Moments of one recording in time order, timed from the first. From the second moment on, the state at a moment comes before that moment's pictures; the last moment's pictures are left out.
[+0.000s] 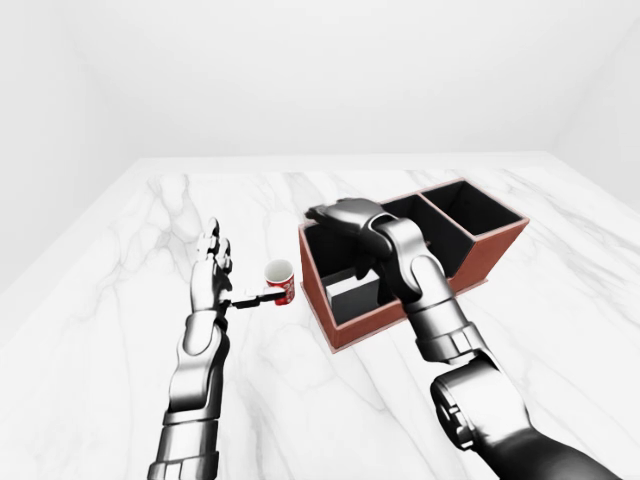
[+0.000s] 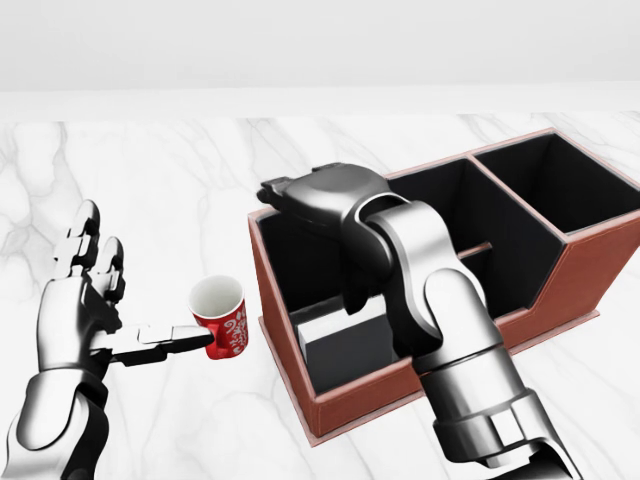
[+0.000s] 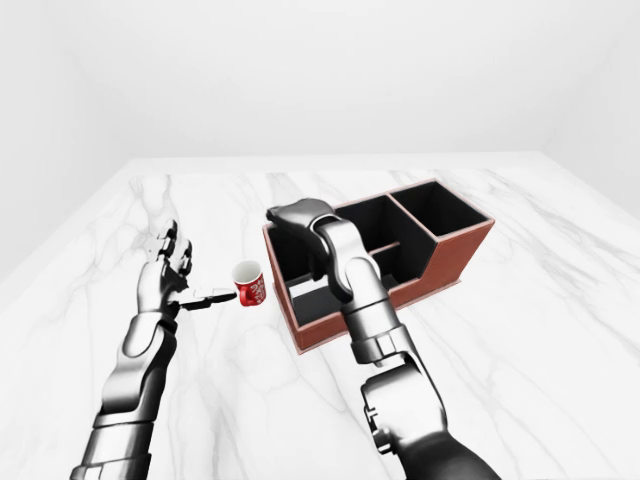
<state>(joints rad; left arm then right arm) -0.20 0.09 0.14 0.04 -0.15 0.09 0.01 -0.83 -0.04 0.12 0.39 -1.28 -0.09 0.70</state>
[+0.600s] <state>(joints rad) -0.20 0.09 0.13 -0.09 -0.12 0.09 0.02 -0.57 -0.15 -0.04 -0.19 -0.77 -0.02 0.70</state>
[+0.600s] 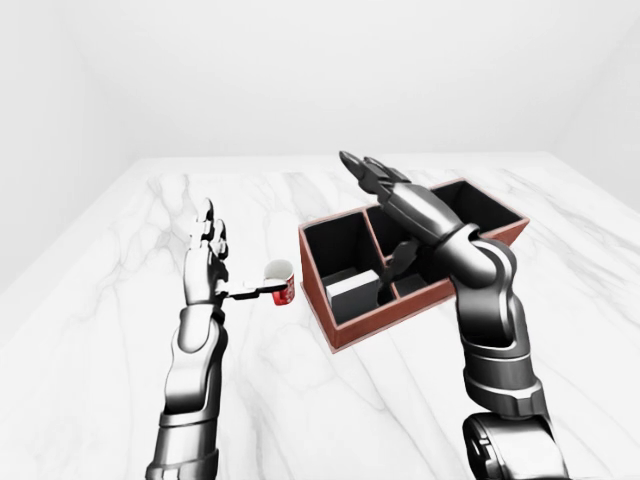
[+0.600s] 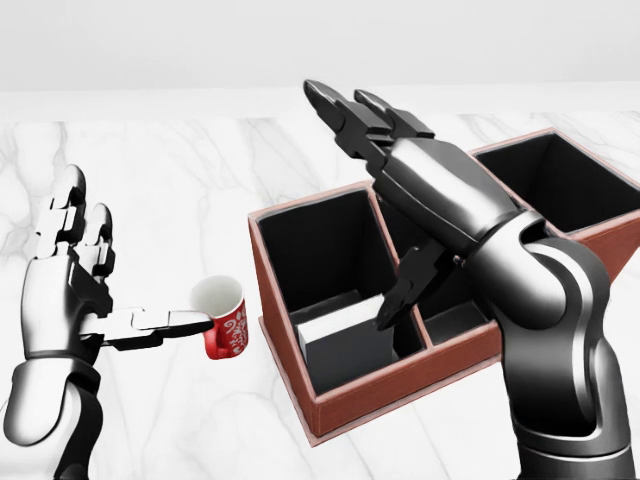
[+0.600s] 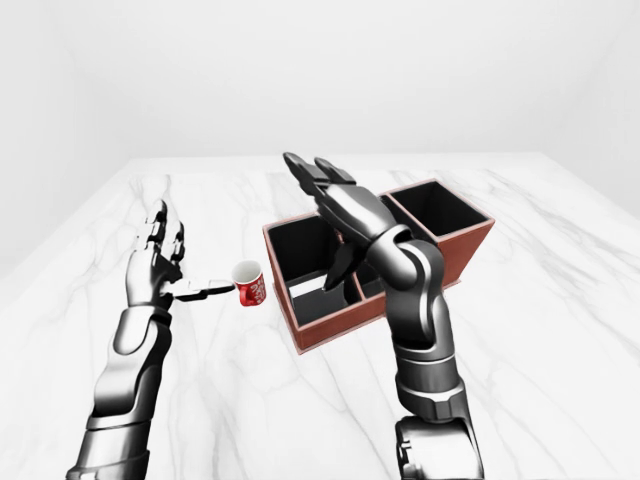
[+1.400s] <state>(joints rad) -0.18 0.08 0.11 -0.18 -0.07 0.09 0.00 -0.24 -0.06 -0.07 -0.13 -0.09 -0.09 0.12</state>
